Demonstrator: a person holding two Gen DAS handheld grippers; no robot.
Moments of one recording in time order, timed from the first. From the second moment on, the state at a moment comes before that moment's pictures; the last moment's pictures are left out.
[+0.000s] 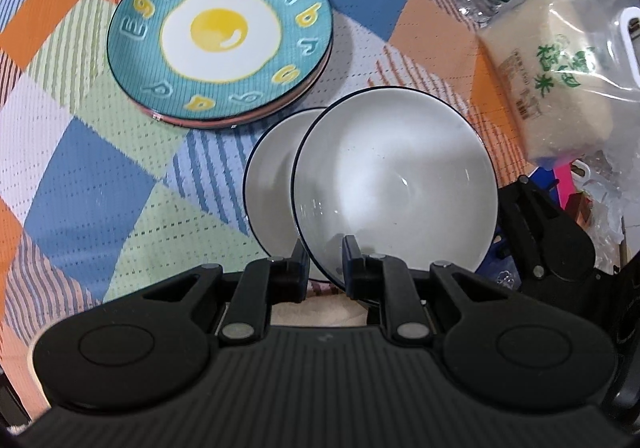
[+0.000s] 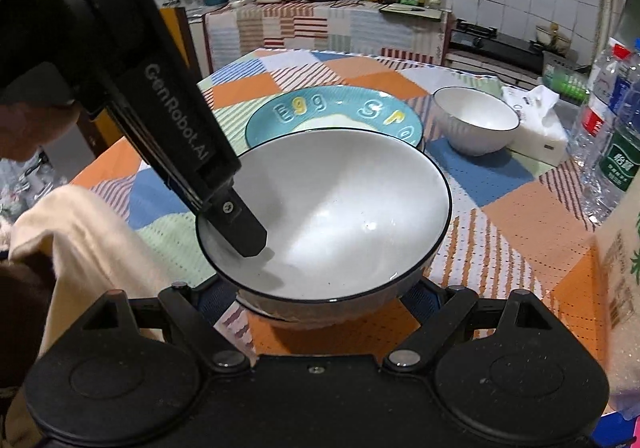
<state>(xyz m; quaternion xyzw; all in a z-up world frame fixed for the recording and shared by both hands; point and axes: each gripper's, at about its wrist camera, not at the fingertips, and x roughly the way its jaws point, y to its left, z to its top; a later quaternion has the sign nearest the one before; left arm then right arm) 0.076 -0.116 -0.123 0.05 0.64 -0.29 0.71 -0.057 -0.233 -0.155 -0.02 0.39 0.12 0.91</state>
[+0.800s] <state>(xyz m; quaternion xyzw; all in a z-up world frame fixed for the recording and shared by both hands) 0.087 -0.114 -0.133 0.07 0.65 -0.23 0.72 -0.041 -0.225 -0.162 -0.07 0.41 0.15 0.89</state>
